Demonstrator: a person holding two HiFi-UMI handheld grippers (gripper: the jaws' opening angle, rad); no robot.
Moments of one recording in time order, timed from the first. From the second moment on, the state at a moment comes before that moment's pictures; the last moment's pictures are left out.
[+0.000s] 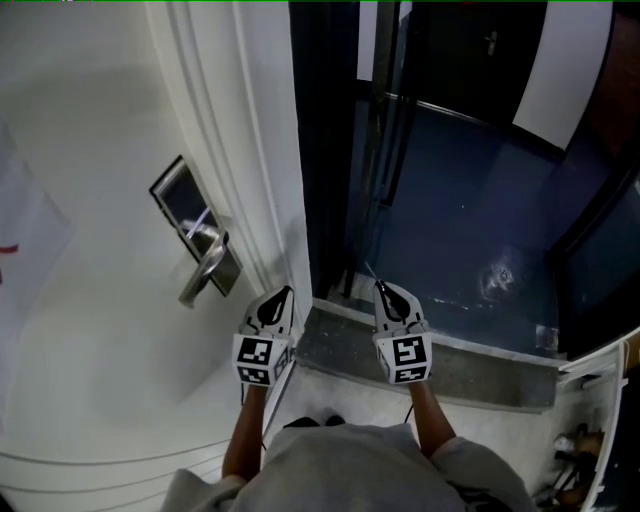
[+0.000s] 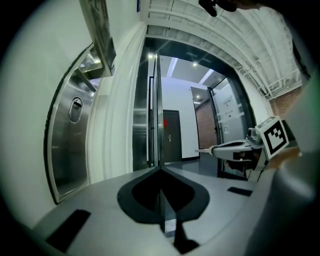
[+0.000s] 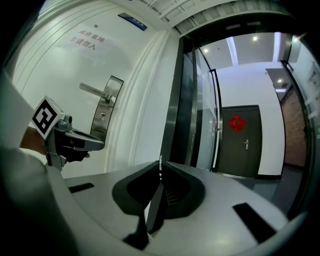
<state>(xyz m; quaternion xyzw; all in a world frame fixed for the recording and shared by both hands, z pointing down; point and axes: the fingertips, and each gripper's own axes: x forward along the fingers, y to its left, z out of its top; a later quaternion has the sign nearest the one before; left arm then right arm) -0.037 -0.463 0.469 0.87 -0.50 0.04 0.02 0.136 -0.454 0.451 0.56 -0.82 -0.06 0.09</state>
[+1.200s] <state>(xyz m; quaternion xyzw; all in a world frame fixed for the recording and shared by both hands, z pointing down) -0.059 -0.503 0.464 0.88 -0.47 0.04 0.02 0.073 -0.506 0.443 0.54 -0.83 -0.08 0.09</state>
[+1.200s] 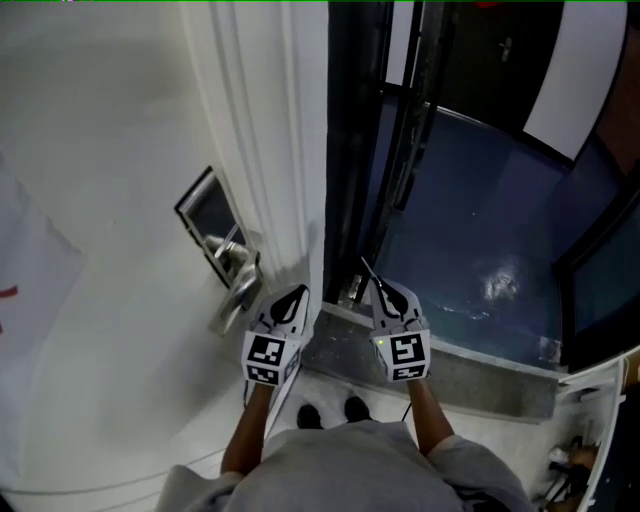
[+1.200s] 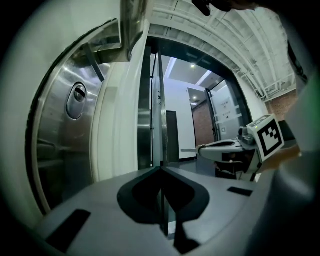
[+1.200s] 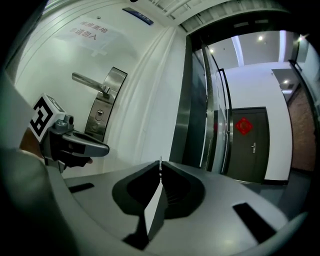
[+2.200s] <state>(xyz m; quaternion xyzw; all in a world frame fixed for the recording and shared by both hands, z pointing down) -0.179 -0.398 0.436 0.66 -0.75 0.04 0.00 -0.048 -0.495 0.427 0.24 -0.96 -0.11 0.04</state>
